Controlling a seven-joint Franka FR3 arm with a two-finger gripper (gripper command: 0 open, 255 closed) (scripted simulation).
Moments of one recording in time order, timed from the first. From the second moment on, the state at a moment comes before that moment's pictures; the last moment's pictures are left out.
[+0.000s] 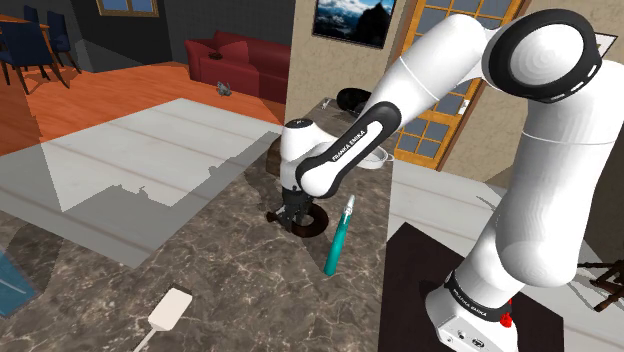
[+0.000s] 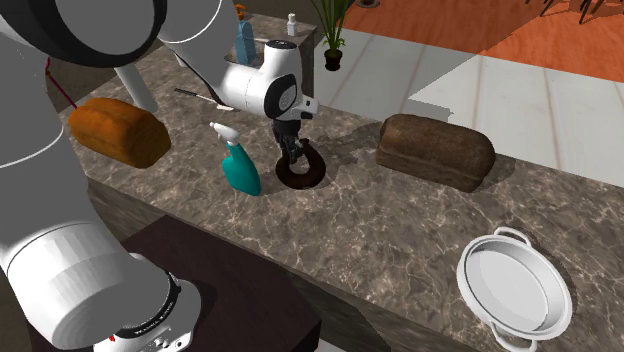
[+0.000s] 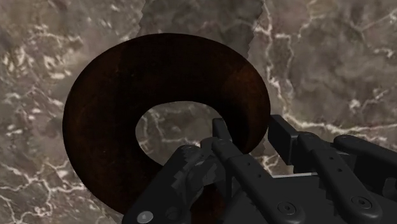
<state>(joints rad) 0.12 0.28 0.17 -2.33 -0.13 2.53 0.46</state>
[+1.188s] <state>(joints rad) 0.11 0.11 0.19 -2.31 -0.06 2.35 0.42</state>
